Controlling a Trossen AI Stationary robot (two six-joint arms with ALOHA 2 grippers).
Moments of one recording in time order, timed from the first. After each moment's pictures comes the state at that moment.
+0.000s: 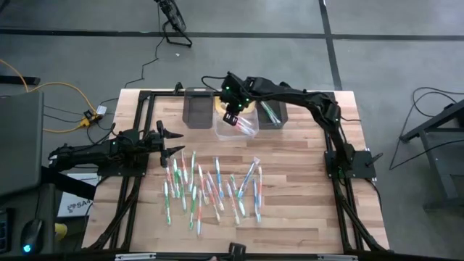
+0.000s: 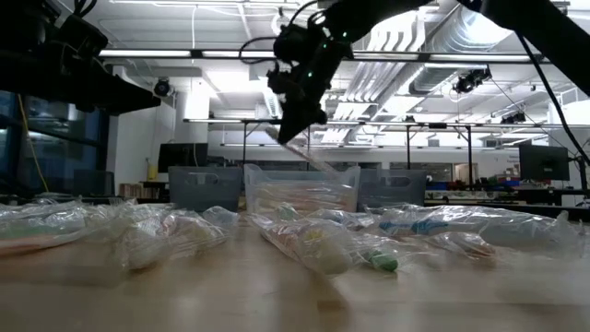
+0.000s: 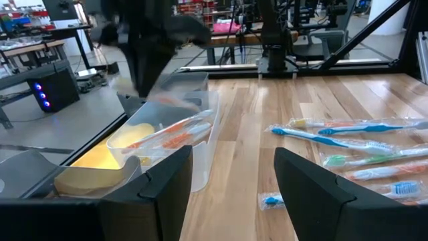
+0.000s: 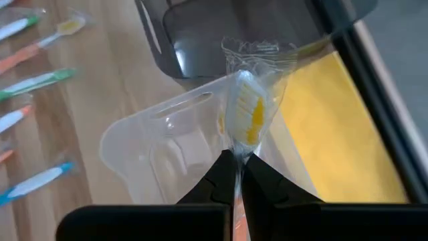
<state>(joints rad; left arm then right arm) 0.13 0.04 0.07 -0.08 -0.09 0.10 -0.42 2.14 1.95 -0.82 -0.11 -0.03</state>
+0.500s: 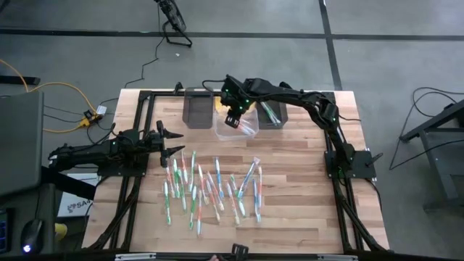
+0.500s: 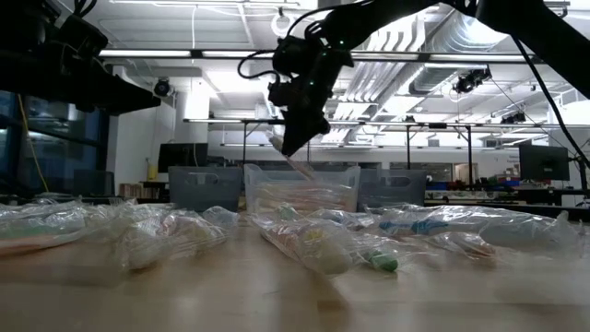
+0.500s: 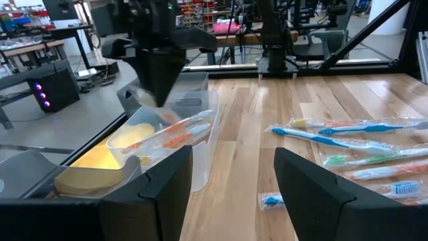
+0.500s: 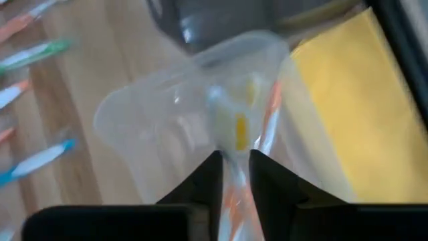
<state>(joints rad) 0.13 0.04 0.07 -0.08 -0.09 0.10 -0.42 2.16 1.95 -0.90 -0.15 -0.03</state>
